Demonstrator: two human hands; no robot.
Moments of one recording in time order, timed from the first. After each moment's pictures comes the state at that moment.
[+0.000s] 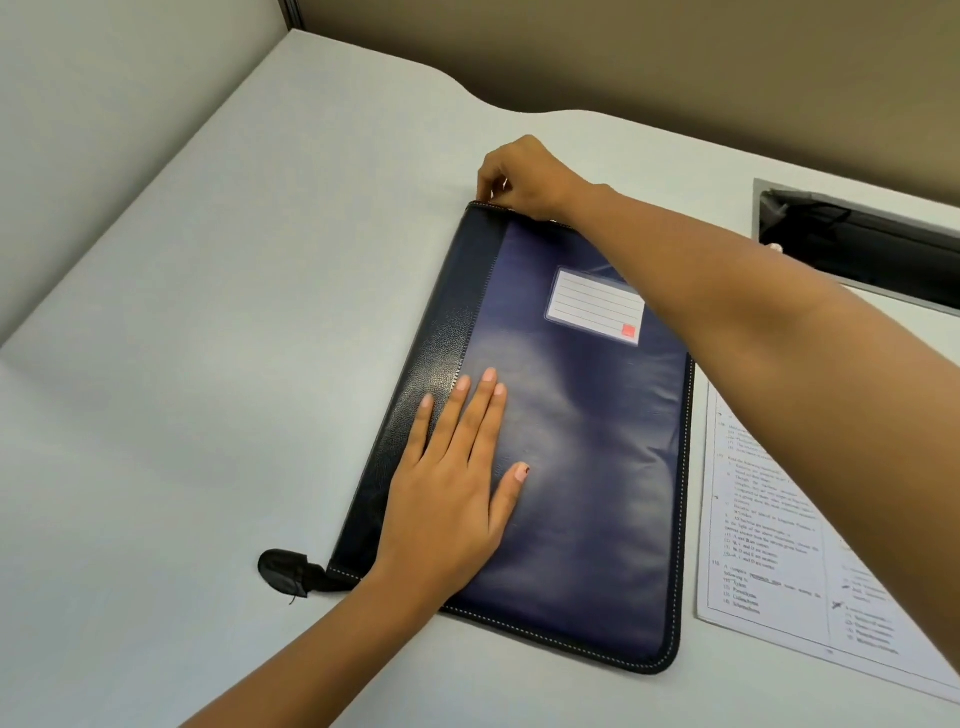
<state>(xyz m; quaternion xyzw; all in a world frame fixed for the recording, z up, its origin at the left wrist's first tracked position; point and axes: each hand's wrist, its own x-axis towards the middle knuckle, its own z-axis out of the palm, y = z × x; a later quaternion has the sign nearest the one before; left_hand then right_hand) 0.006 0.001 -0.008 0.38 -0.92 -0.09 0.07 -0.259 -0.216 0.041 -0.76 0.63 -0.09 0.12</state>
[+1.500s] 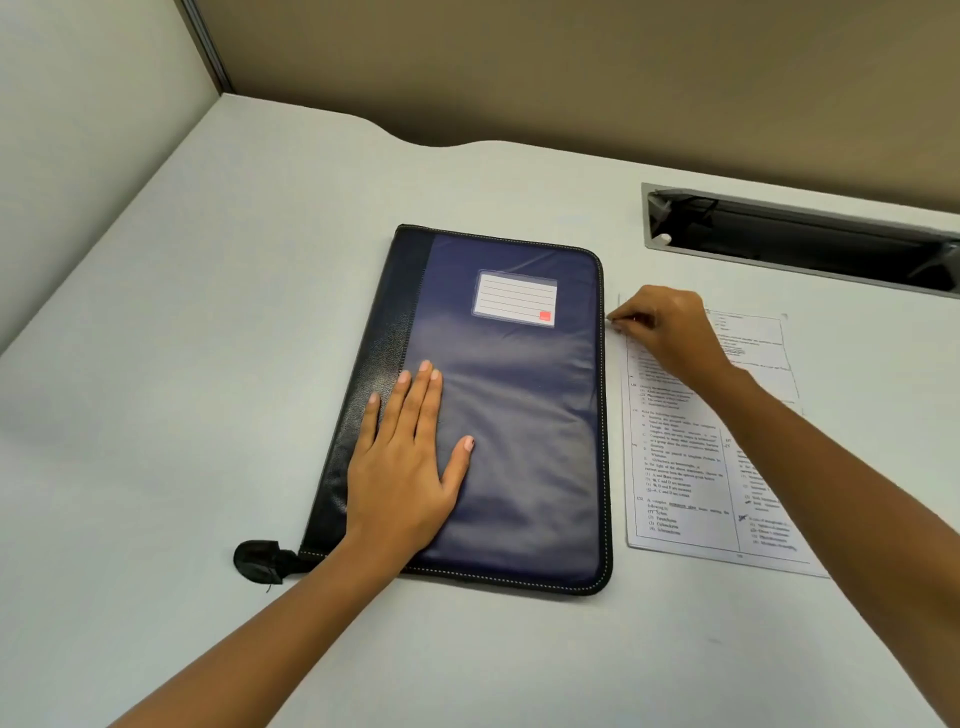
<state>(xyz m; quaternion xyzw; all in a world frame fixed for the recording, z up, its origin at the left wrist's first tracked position) 0.004 0.002 -0.015 0.40 -0.91 -0.08 0.10 -0.336 0.060 0.018 -0.61 0.75 -0.25 0.00</state>
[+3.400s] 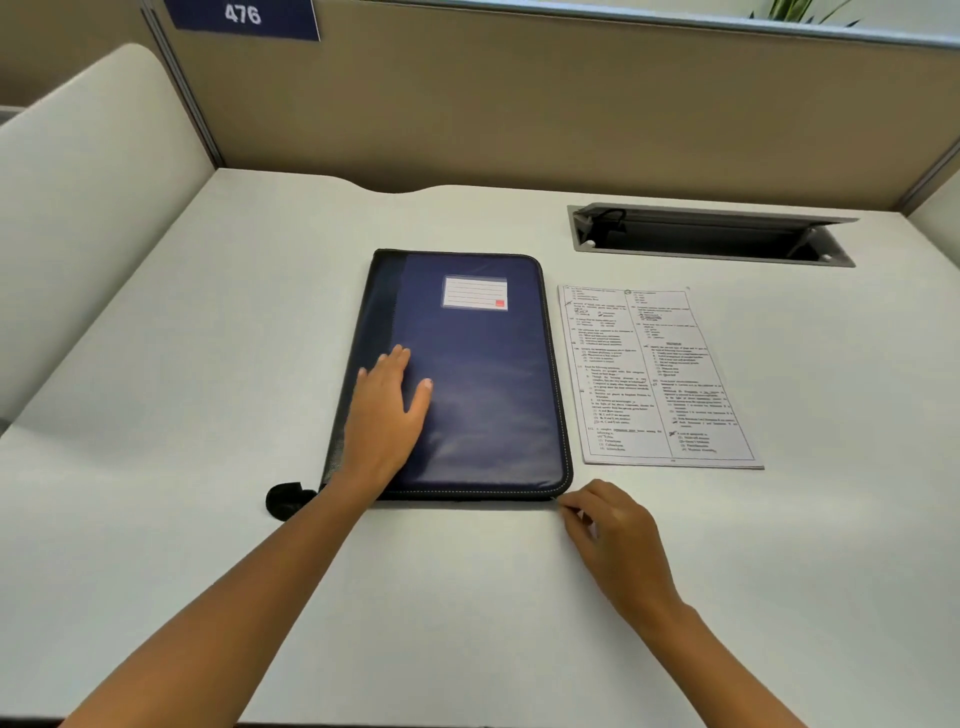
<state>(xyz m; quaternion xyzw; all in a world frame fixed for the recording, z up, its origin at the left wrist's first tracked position) 0.017 0.004 0.016 0.38 -0.85 -0.29 0.23 -0.090 0.258 0.012 -0.47 0.83 -0.29 0.01</state>
